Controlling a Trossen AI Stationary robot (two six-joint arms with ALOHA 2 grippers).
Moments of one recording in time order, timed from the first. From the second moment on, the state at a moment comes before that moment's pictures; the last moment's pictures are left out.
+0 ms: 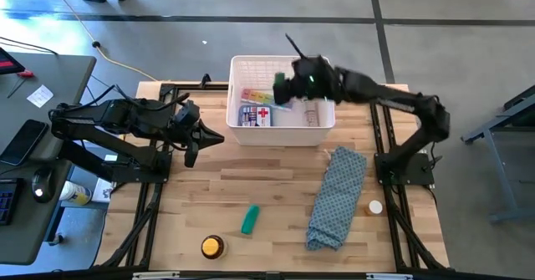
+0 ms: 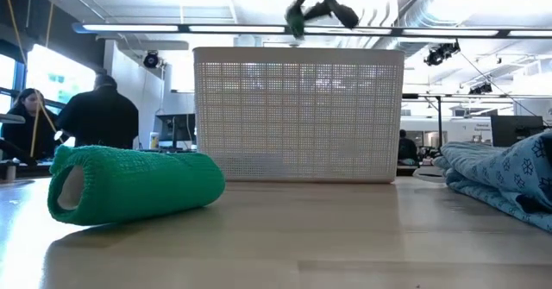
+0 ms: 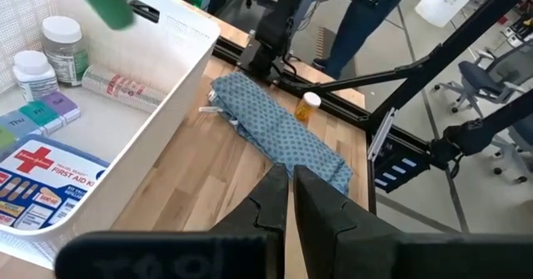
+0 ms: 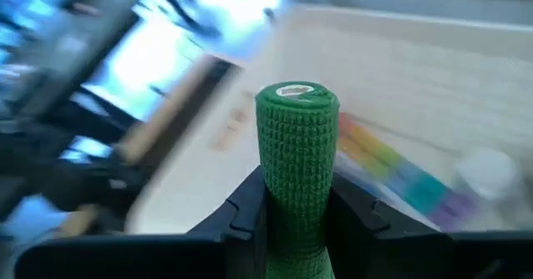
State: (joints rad) left arm -0.17 0.99 1.33 -0.75 -0.20 -0.53; right arm -0.32 1.60 1.64 -0.59 0.21 0.70
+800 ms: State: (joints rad) left arm -0.17 0.99 1.33 -0.75 -0.20 -0.55; right arm -0.44 1.88 1.53 -0.85 -0.04 0.89
